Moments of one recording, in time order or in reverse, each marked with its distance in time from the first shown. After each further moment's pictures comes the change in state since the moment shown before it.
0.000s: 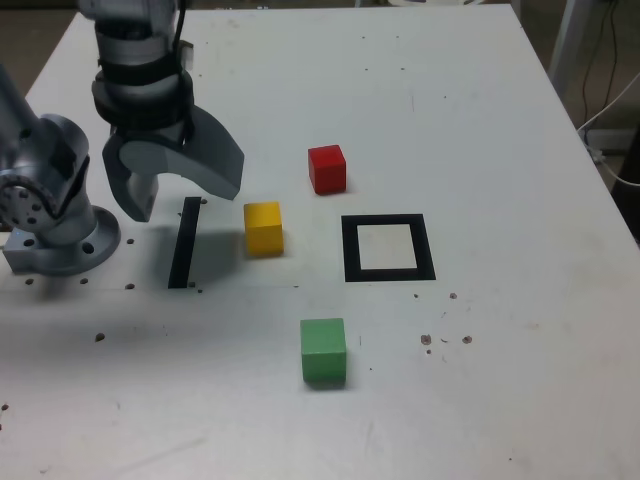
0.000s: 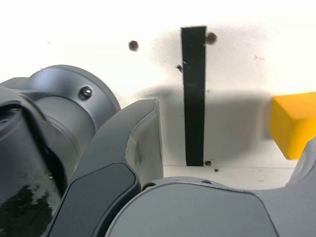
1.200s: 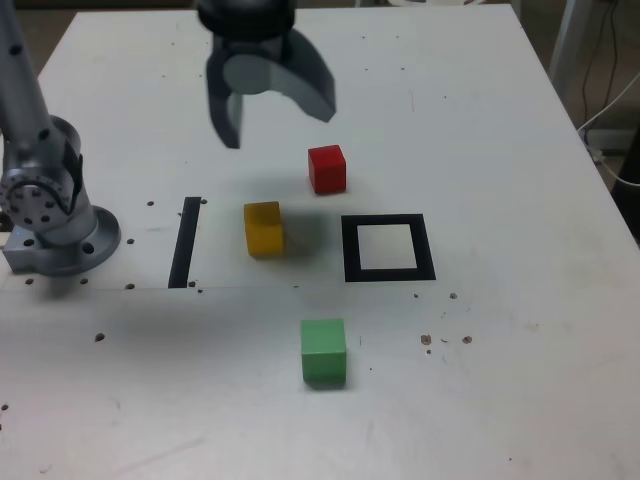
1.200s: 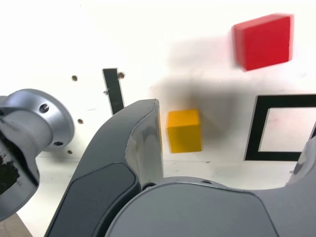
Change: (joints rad) arm 0.208 0.267 -0.528 0.250 0.040 0.188
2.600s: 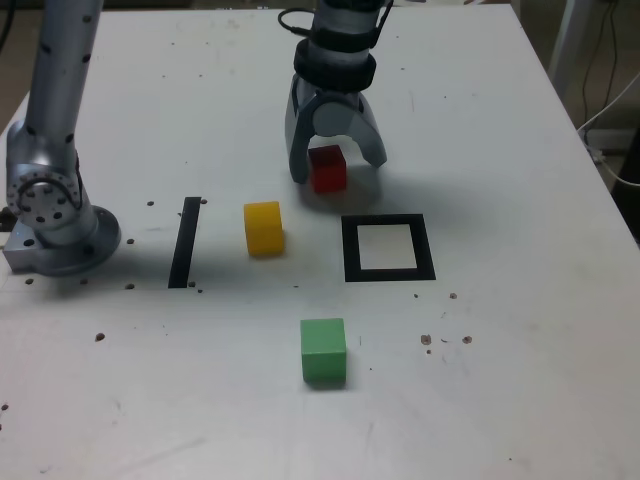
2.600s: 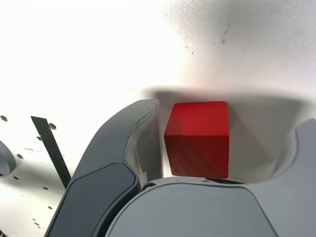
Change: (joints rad) arm 0.165 0.377 -0.096 -0.152 -0.053 0.064
